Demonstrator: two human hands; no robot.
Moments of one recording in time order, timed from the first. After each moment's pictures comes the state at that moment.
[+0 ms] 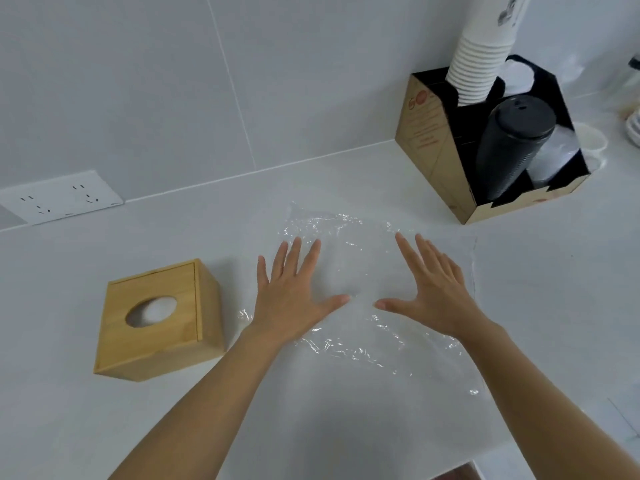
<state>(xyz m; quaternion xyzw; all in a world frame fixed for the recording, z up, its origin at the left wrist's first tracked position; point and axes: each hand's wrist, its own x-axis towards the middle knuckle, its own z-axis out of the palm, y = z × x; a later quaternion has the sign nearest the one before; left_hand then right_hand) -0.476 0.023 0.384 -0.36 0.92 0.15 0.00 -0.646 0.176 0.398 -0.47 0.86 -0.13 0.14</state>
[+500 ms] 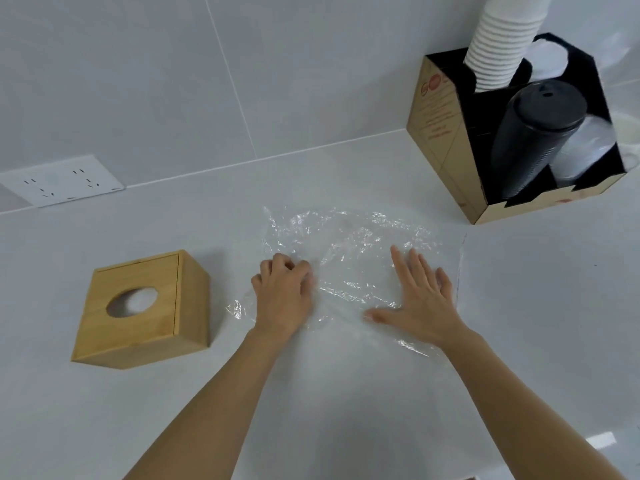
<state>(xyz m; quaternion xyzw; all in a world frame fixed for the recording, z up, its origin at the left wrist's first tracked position) -0.502 0.029 0.341 -0.45 0.87 0.17 -0.13 -0.663 0.172 0.350 -0.44 0.86 -0.13 0.22</state>
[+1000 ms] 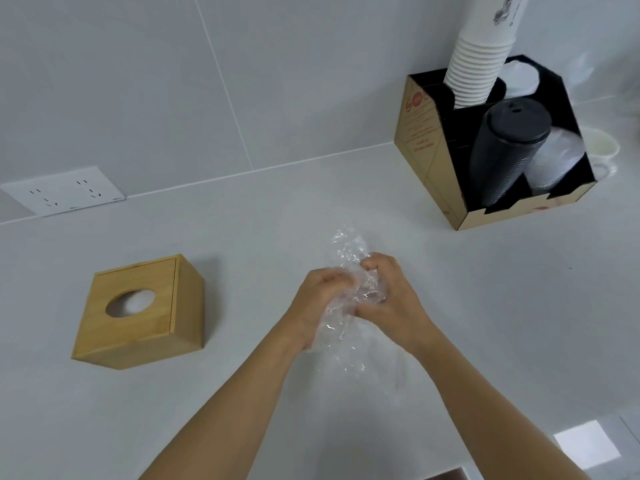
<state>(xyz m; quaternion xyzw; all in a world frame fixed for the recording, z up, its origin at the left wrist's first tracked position) -0.535 0.081 0.422 -0.36 0.53 0.76 -0.14 -0.633 0.170 0.397 -0.40 0.65 -0.53 0.36</state>
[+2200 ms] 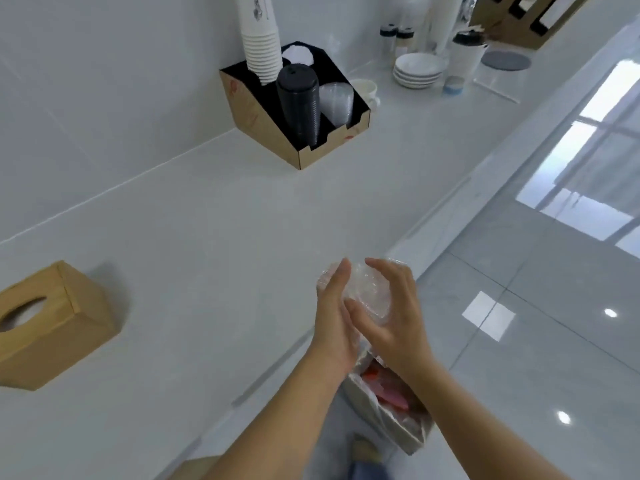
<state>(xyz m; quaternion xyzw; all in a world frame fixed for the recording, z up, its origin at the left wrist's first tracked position) -0.478 0.302 0.414 -0.26 0.38 0.89 0.00 -0.510 0.389 0.396 -0.29 0.75 -0.58 -0.10</state>
